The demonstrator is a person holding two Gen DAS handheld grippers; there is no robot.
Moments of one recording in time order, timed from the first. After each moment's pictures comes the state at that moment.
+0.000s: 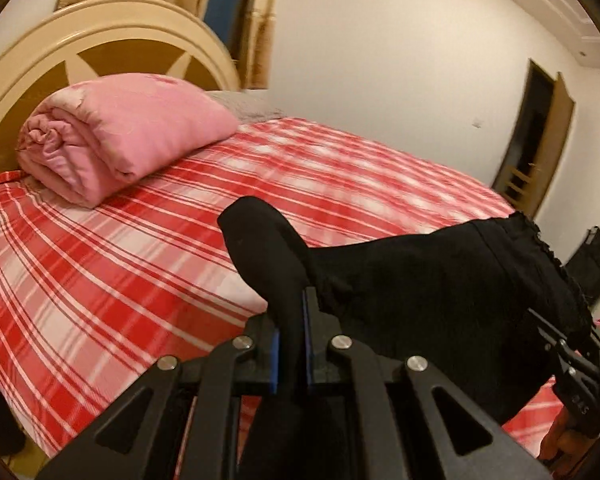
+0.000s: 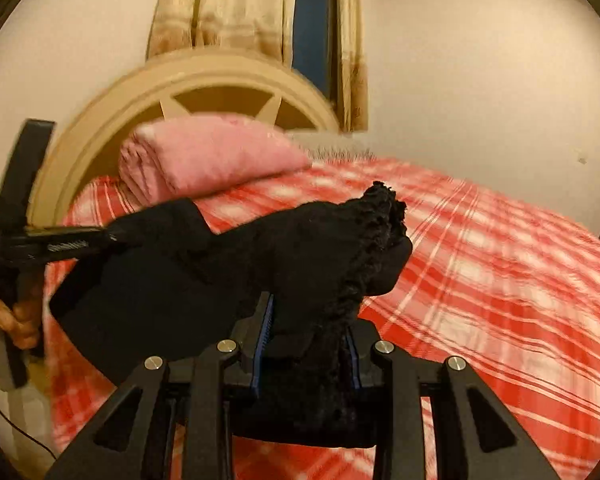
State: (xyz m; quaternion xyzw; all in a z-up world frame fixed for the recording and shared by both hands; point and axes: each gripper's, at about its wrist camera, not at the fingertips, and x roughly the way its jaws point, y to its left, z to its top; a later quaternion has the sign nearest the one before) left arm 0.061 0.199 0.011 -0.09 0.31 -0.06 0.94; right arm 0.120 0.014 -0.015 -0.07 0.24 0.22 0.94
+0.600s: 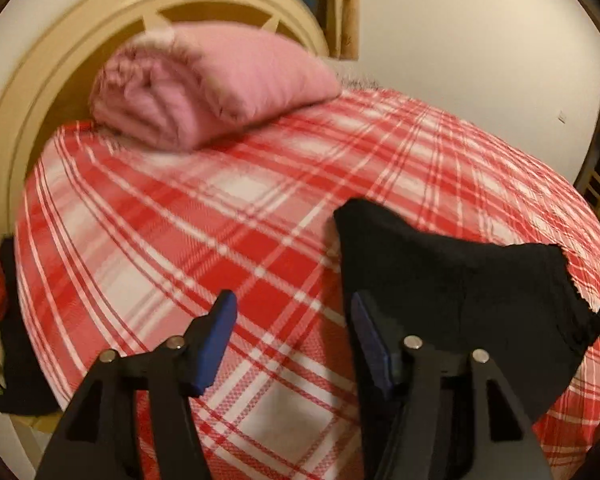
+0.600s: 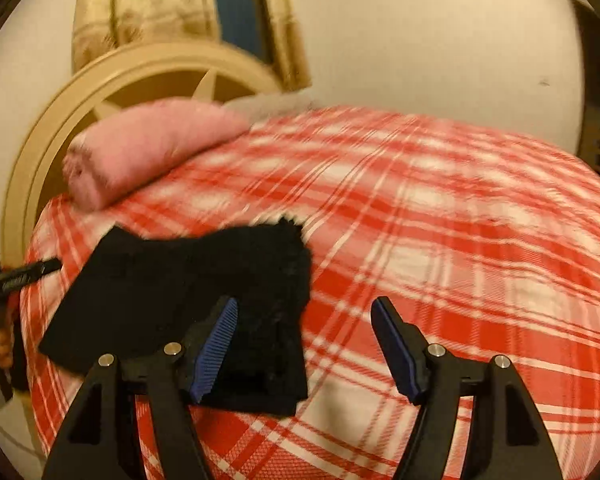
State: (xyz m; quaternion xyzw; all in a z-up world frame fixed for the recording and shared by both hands) left arm 0.073 0.261 -0.043 -0.08 0.36 0.08 0.93; right arm 0.141 -0.055 -0.038 0.01 0.29 0.14 0.95
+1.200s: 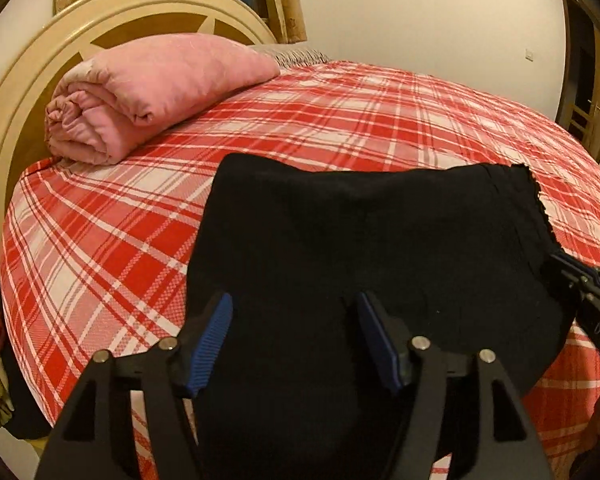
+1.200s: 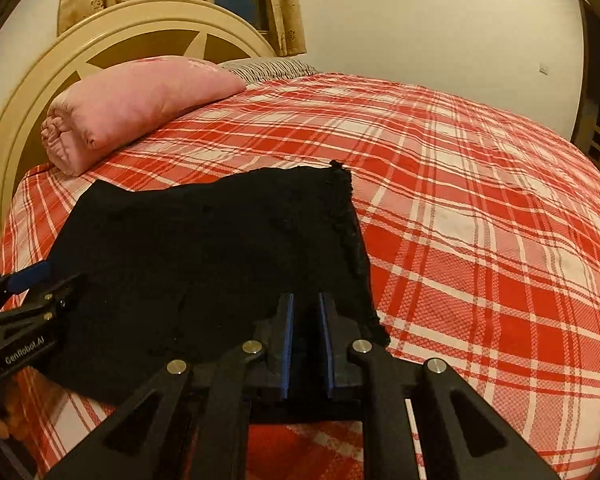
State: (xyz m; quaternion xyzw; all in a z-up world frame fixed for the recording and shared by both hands) left arm 0.080 0.170 -0.072 0.01 0.38 0.05 0.92; right arm 0.157 0.004 -0.082 -0.02 0.36 0.11 0.93
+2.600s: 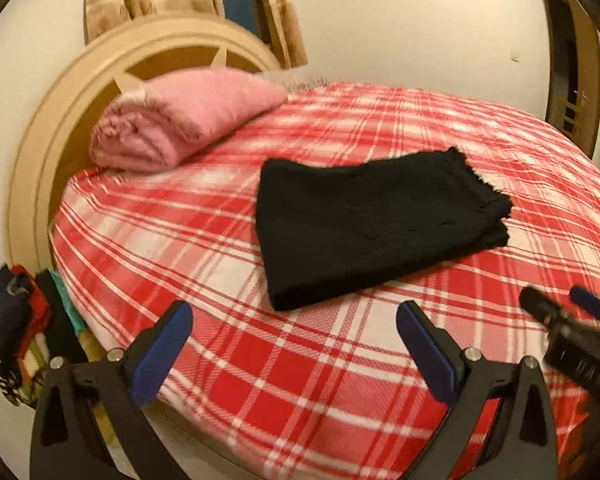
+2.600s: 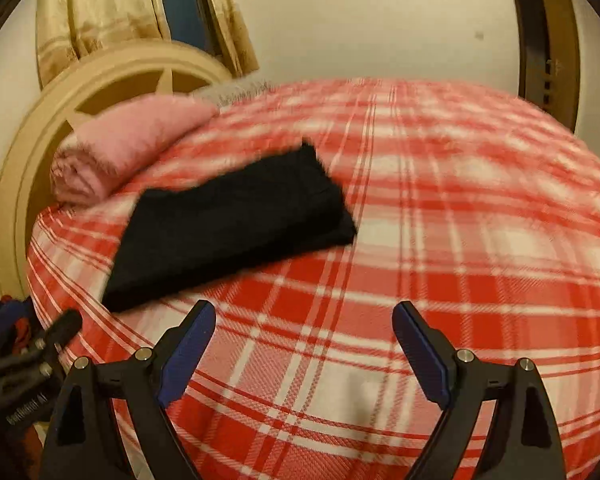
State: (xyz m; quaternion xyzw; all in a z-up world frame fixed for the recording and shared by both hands) left arm -0.066 0.171 -0.019 0.04 0.34 0.06 0.94; right arm -0.015 -0.014 -0.032 0.08 0.33 0.05 0.94
